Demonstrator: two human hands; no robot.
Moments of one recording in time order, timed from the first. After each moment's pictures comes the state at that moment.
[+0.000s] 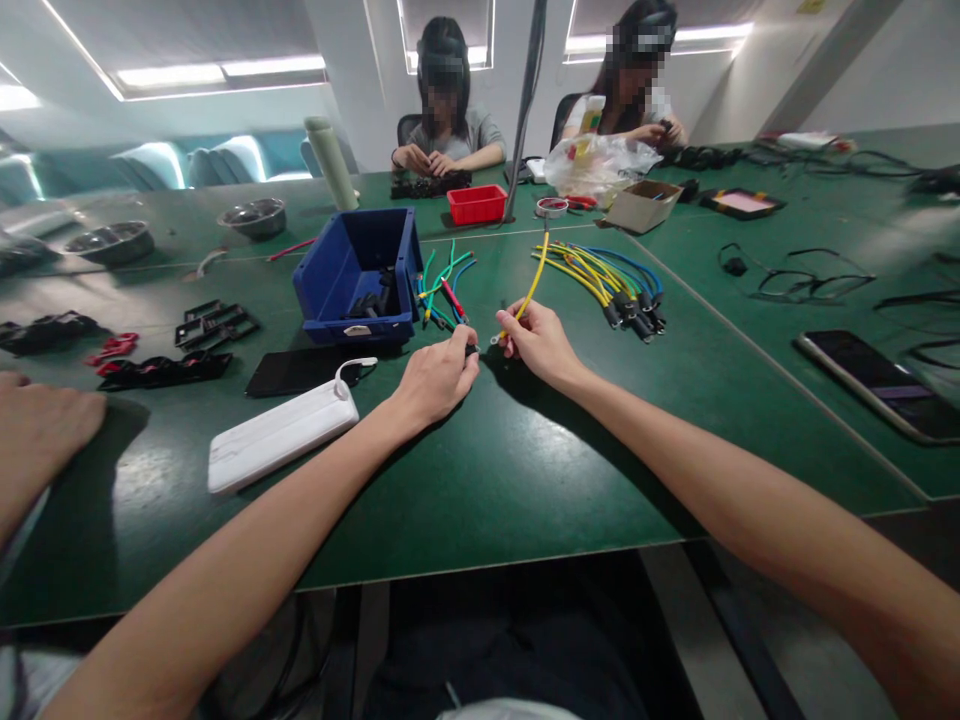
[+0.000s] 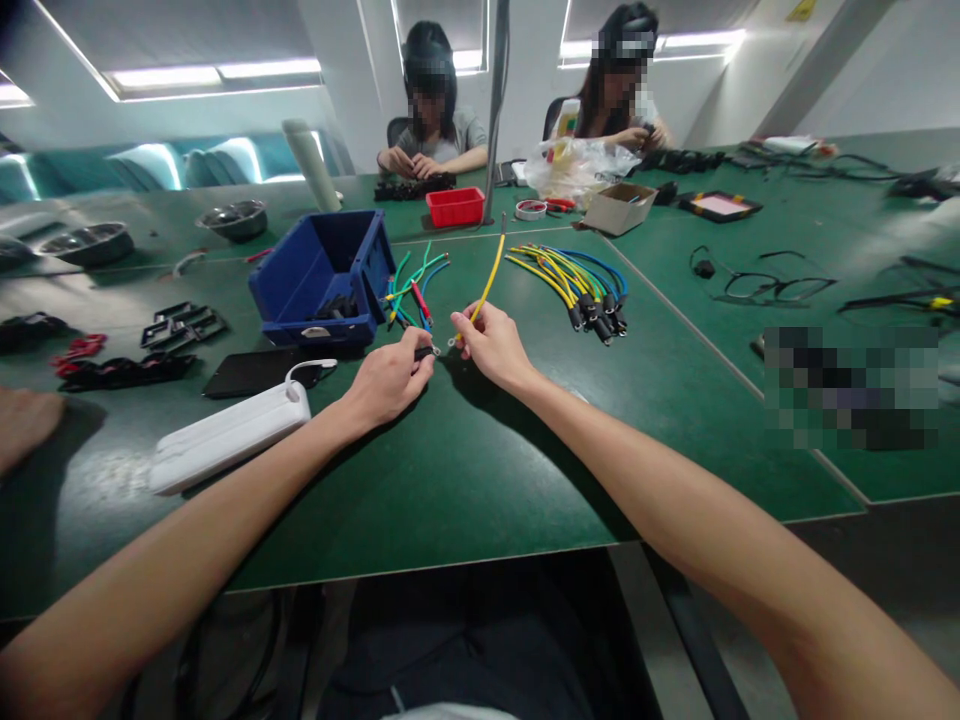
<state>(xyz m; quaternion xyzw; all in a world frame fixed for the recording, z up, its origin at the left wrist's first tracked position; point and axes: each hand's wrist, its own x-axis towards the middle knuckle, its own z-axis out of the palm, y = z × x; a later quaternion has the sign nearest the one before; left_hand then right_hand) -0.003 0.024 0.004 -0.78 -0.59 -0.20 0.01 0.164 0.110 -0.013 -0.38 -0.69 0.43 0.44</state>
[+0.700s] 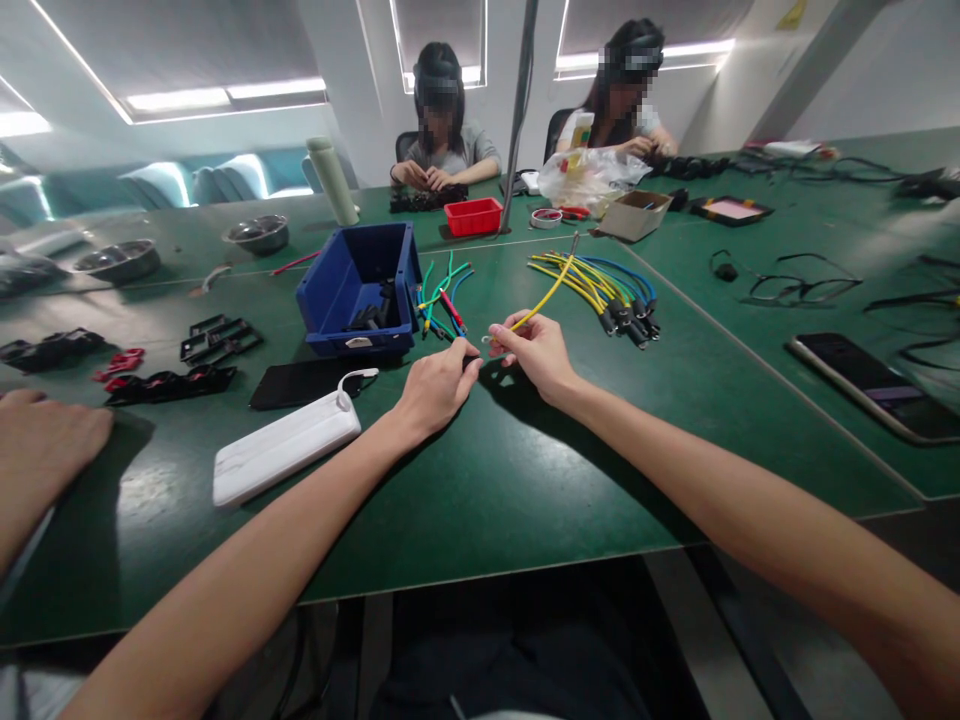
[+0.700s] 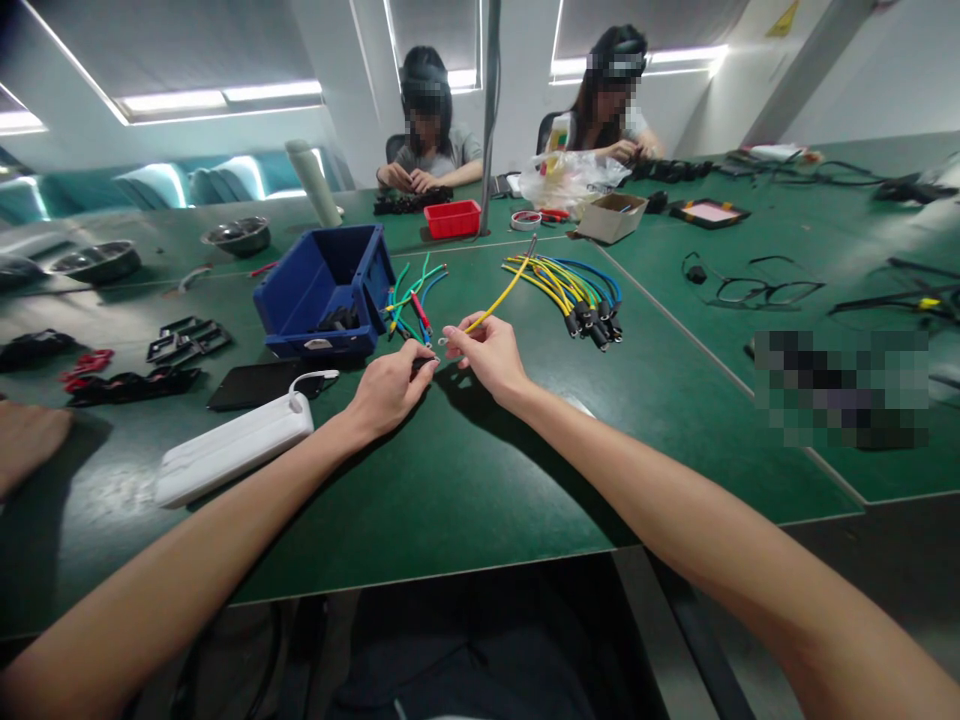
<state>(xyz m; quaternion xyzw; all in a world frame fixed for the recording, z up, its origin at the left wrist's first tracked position) -0.004 0.025 0.001 -0.78 -0.57 -0.26 0.00 0.156 0.091 0.000 -0.36 -0.56 0.55 0.51</state>
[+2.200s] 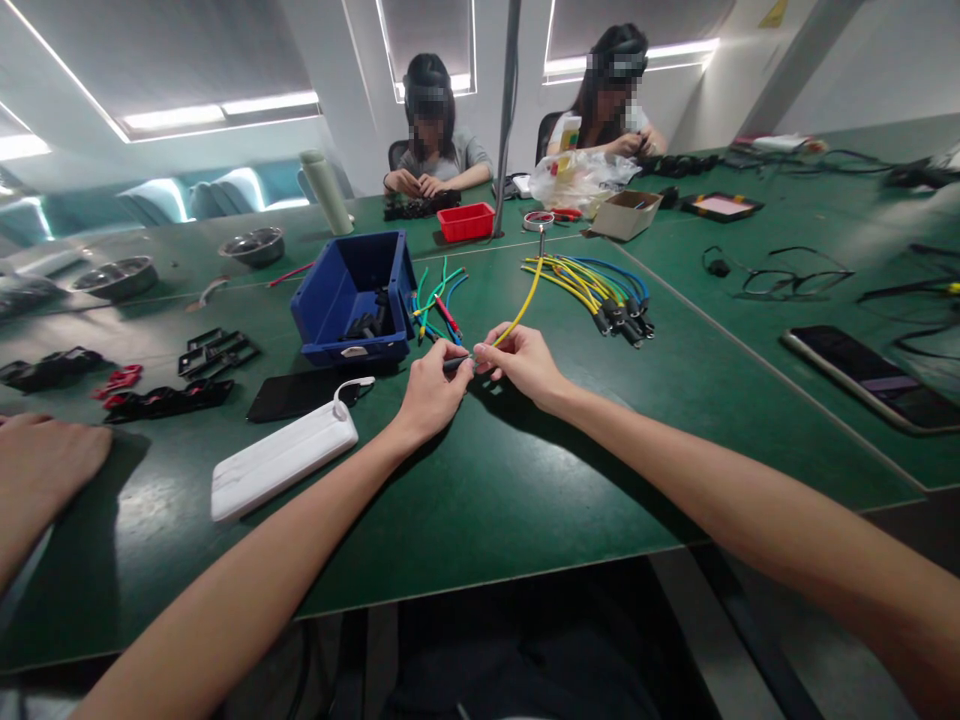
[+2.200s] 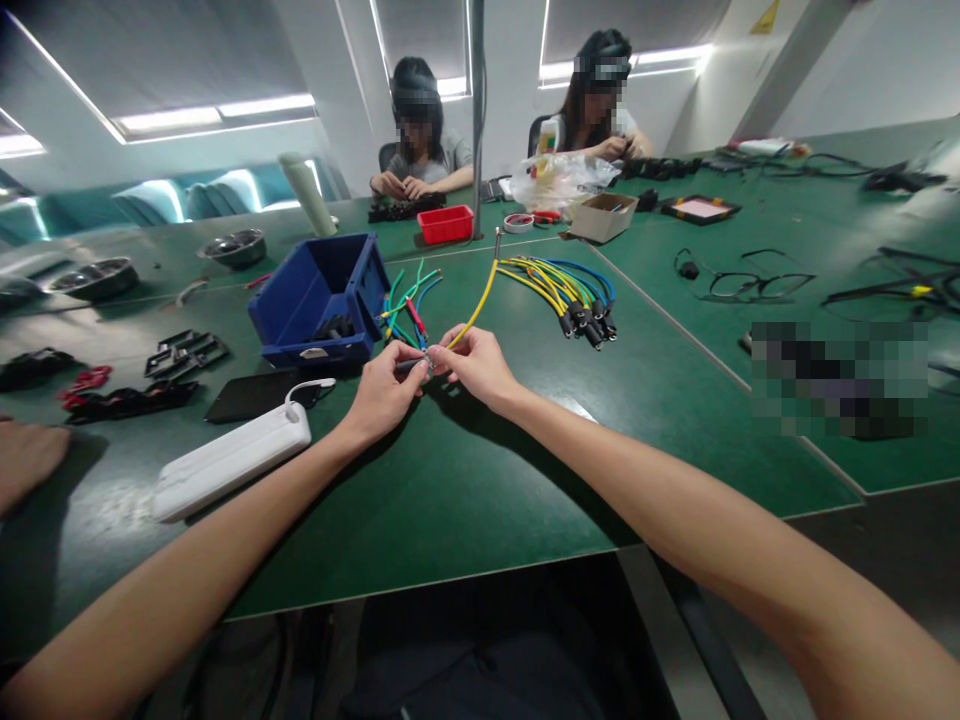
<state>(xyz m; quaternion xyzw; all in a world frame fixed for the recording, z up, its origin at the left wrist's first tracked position) 0.001 0.028 -0.003 -0.66 -0.57 -0.45 -0.23 0.155 0.088 -0.006 -0.31 -0.61 0.58 0.45</state>
